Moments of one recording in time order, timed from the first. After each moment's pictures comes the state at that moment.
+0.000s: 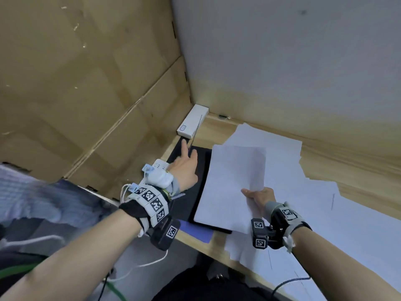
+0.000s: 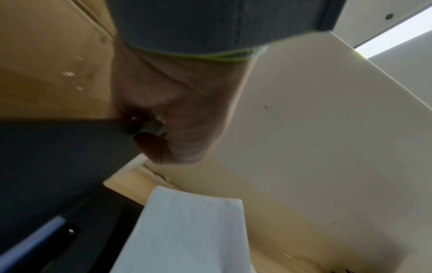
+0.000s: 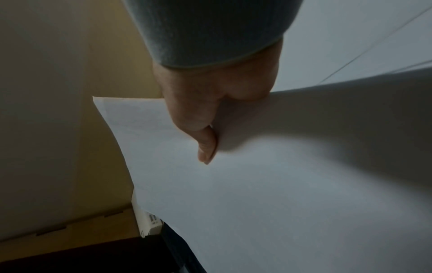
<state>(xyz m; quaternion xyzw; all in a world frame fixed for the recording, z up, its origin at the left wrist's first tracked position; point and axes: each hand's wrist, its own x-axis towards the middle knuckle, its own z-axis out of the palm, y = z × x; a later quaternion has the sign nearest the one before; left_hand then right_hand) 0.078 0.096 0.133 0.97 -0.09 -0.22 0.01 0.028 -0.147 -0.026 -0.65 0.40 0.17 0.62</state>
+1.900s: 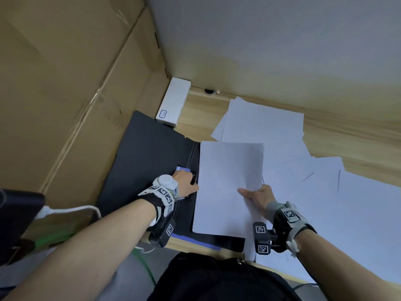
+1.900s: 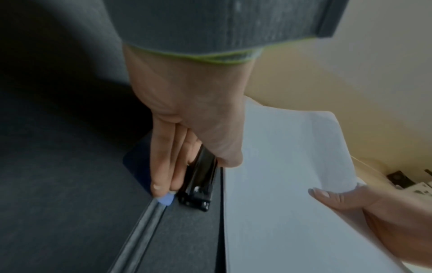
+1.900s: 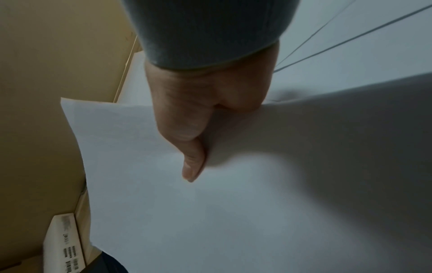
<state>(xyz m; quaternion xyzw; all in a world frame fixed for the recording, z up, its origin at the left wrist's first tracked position) 0.162 0.127 -0.041 0.89 -0.18 -0.42 0.05 0.039 -0.116 -0.068 -0.63 0.45 0.18 0.60</state>
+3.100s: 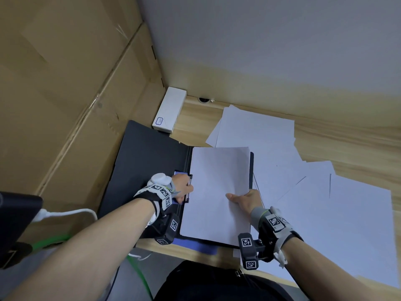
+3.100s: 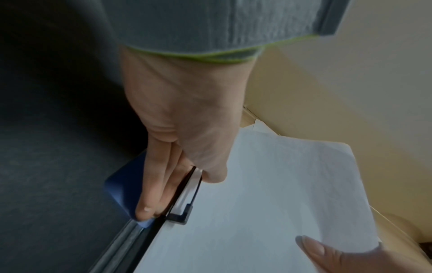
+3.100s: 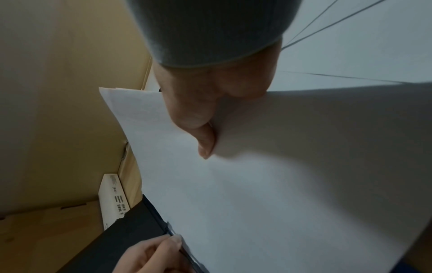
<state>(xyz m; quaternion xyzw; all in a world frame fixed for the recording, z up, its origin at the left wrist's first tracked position) 0.169 0.125 -0.051 0.85 -0.15 -0.49 0.10 0.040 -0.091 -0.060 -0.66 0.47 0.16 0.56</state>
